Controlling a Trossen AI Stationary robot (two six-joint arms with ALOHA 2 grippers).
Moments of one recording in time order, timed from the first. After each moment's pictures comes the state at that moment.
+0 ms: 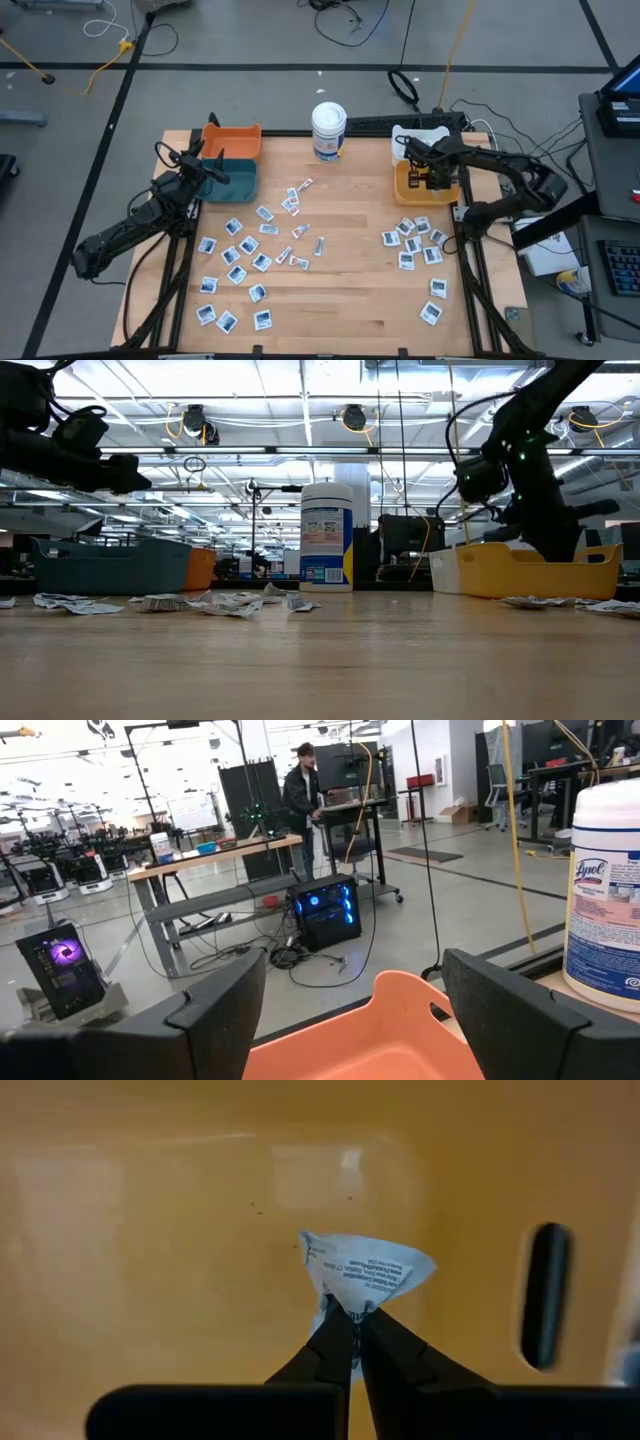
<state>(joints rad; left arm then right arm) 0.60 0.02 0.02 0.08 -0.58 0.21 -0.77 1.39 0.75 -1.09 0.24 0.90</state>
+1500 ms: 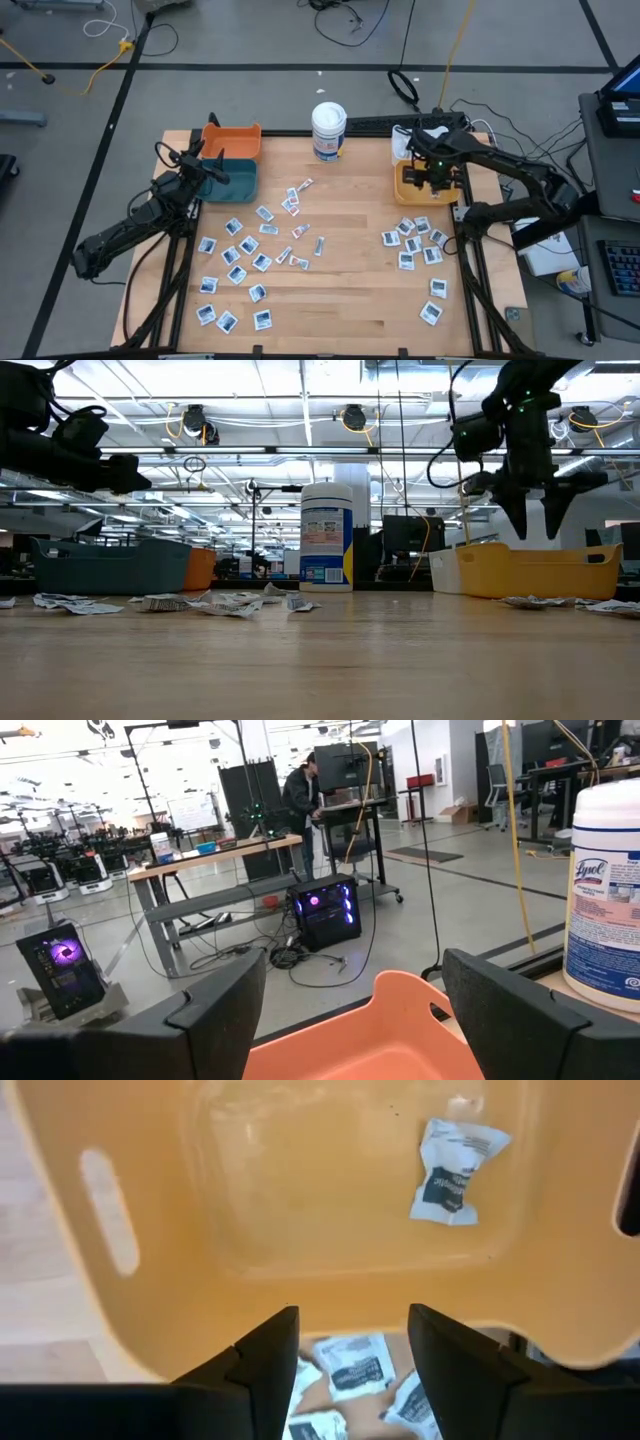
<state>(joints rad) 0.59 0.02 0.02 0.08 -0.58 0.21 -0.70 1.26 0.91 -1.24 -0.05 0.97</state>
